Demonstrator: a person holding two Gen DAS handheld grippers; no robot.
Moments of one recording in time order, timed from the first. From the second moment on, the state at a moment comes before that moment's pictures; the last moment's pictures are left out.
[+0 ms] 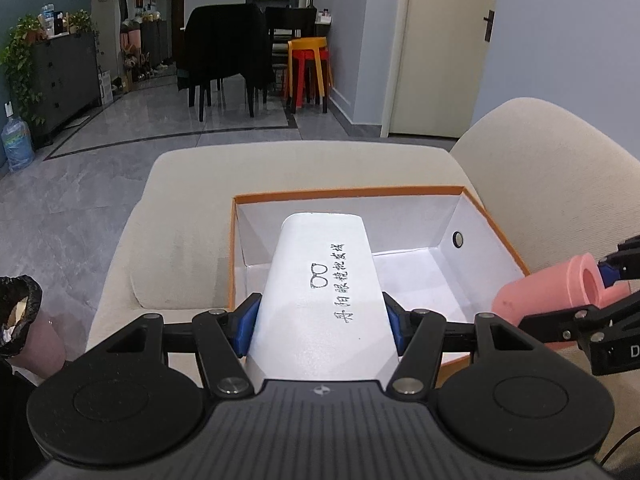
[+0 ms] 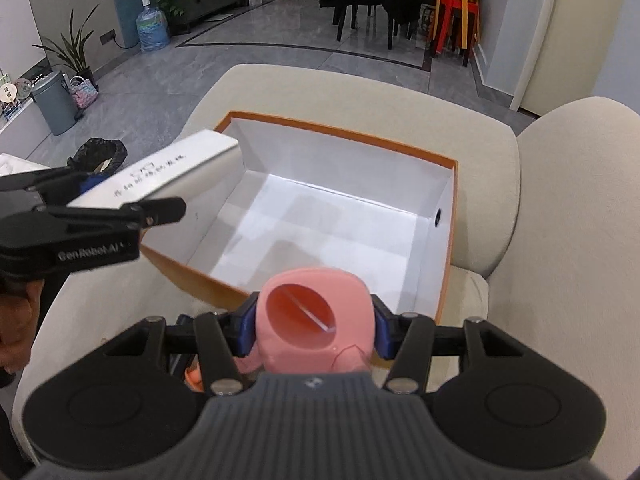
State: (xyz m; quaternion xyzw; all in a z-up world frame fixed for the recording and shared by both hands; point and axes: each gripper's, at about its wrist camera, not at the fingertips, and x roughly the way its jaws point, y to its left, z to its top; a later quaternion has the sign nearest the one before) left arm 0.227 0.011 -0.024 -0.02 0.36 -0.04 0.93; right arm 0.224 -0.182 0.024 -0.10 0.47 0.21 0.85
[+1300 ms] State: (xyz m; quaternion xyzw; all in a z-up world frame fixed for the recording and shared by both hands) left arm 0.295 -0.021 -0.088 0.05 0.42 0.03 0.90; right arm 0.326 -0.150 -0.077 -0.09 0.55 0.21 0.80
